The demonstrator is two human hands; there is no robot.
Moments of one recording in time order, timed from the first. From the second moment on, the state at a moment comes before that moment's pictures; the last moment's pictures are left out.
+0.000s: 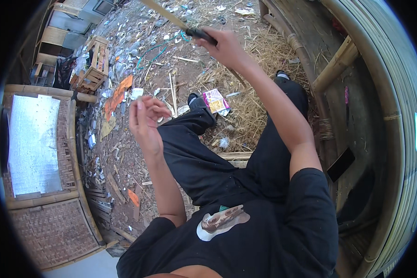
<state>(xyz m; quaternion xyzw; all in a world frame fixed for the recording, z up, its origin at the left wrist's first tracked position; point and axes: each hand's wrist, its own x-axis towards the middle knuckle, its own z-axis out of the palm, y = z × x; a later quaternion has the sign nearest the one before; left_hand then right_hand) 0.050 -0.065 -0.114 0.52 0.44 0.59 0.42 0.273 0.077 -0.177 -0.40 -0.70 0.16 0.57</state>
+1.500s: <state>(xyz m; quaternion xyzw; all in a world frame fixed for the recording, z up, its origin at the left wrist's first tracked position) 0.065 -0.030 0.071 0.66 -0.03 0.58 0.47 0.267 -0.104 -0.125 -0.55 -0.48 0.44 0.53</state>
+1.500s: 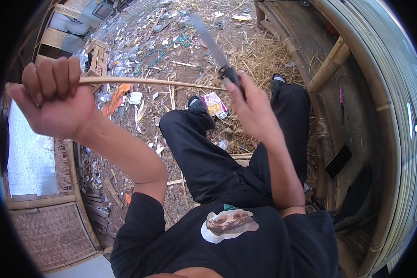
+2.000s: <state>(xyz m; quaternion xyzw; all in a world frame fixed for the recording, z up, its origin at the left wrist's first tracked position) 0.074 -0.080 0.044 0.65 -0.10 0.60 0.47 0.224 -0.155 -0.122 -0.57 -0.57 0.41 0.43</state>
